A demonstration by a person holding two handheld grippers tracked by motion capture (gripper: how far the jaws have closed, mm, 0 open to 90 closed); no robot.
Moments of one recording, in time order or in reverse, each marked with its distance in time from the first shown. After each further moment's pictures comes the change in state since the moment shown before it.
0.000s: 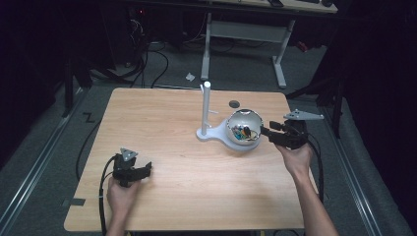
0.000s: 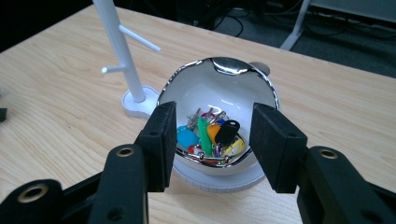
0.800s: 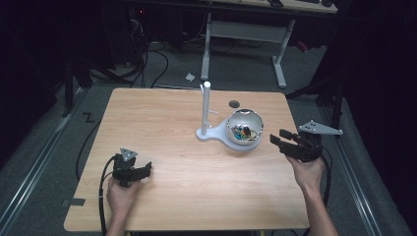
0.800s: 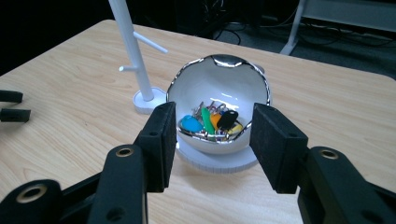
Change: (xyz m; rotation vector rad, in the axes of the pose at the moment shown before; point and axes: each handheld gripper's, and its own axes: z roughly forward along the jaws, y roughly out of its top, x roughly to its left) left arm 0.000 0.000 0.000 -0.001 0.001 0.001; right arm 0.004 -0.024 -0.041 -0.065 -0.002 0.032
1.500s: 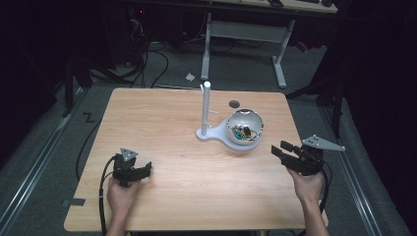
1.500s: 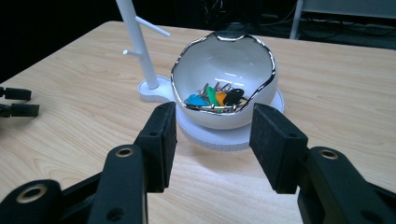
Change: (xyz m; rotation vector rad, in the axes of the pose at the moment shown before) left arm 0.000 0.000 0.000 0.000 0.001 0.000; right arm 0.004 -0.036 -0.007 -0.026 0.012 0.061
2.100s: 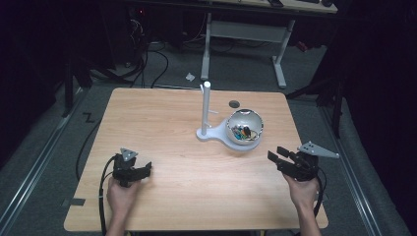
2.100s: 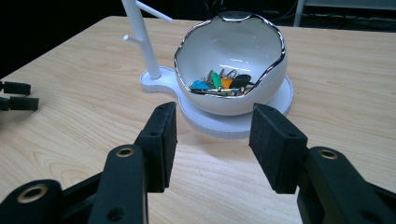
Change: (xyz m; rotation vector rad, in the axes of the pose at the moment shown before) left arm 0.000 0.000 0.000 0.002 -0.001 0.001; right arm 0.005 -0.021 0.007 0.001 0.002 0.017
